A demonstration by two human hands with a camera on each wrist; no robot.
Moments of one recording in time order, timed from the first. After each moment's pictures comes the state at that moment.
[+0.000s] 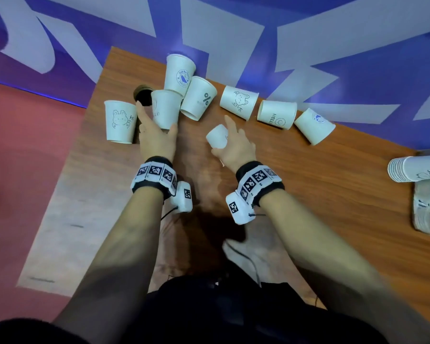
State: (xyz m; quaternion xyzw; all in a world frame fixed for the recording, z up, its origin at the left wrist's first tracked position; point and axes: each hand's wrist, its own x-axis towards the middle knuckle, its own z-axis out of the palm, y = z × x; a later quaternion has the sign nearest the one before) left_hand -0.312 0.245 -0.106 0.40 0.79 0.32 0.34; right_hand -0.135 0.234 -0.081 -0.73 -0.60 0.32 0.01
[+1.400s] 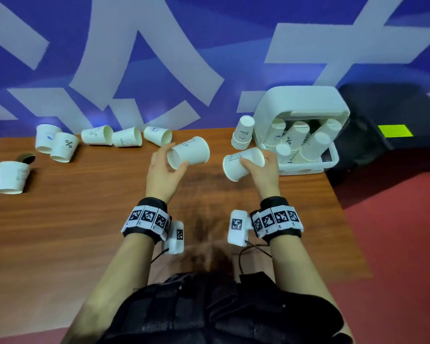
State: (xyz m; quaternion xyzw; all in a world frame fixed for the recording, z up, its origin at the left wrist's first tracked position) left_hand 0.034 0.025 0.021 0.66 0.53 0.36 0.39; right_hand 0.252 -0.053 0.047 -0.72 -0.24 0.32 0.57
